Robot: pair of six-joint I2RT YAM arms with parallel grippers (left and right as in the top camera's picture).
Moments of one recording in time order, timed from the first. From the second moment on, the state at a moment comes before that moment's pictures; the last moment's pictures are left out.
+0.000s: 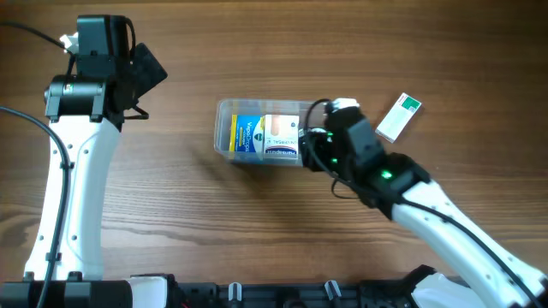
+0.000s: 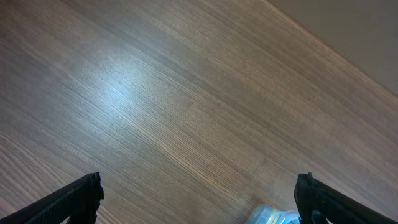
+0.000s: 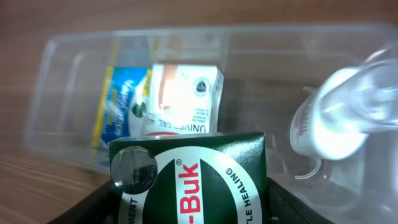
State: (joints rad) left arm -0.01 1.51 1.53 -0.97 -0.27 -0.60; right arm 0.60 1.31 0.92 -0.49 0.07 0.57
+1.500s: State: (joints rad) left arm -0.01 1.51 1.53 -0.97 -0.27 -0.60; right arm 0.63 1.54 0.93 -0.35 0.27 0.47
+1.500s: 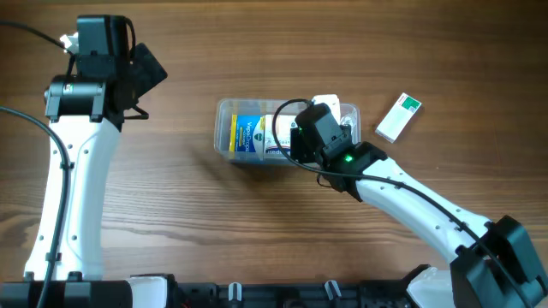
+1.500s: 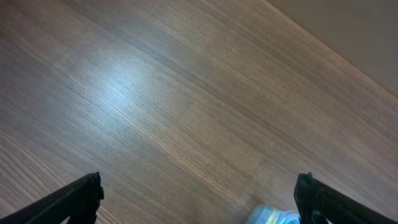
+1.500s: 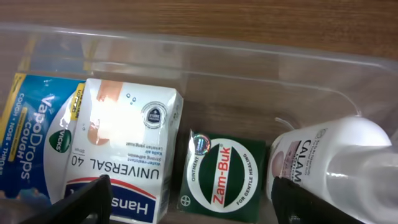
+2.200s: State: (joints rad) left arm -0.01 1.51 1.53 -0.97 -0.27 -0.60; right arm 0.63 1.20 0.96 -0.34 0.28 0.47
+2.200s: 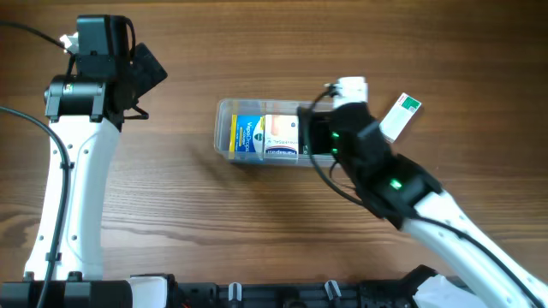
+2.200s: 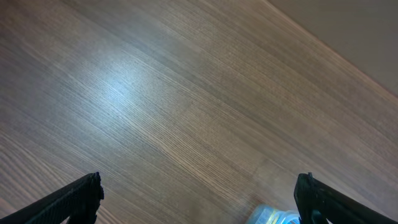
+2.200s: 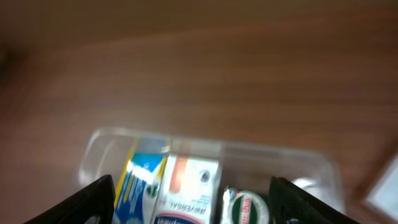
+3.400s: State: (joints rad) left arm -0.01 1.51 1.53 -0.97 -0.27 -0.60; right arm 0.10 1.57 0.97 -0.47 0.26 0.74
